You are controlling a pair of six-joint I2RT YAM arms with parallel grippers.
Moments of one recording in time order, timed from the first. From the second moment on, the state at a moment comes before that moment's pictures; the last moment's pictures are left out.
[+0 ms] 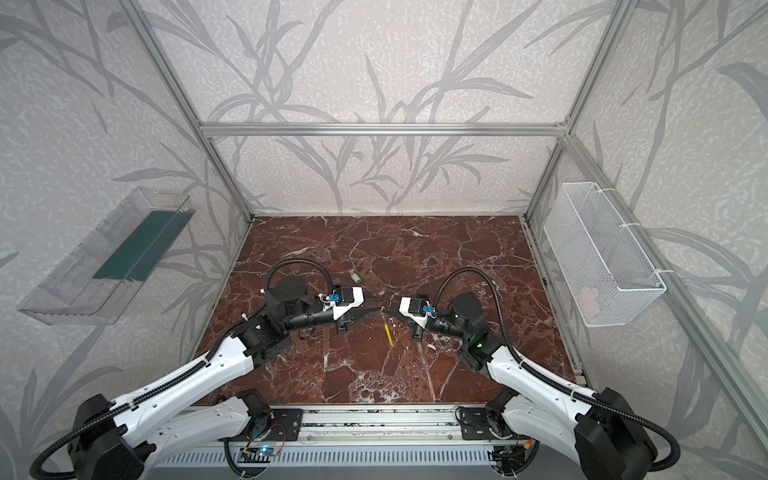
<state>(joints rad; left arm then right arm) -0.72 1.01 0.72 0.12 0.58 0.36 0.65 1.01 0.44 0.59 -0.69 -0.25</state>
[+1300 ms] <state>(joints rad) -0.79 1.28 1.25 -0.72 0.47 0.68 0.65 0.90 0.44 0.37 -0.53 -0.39</state>
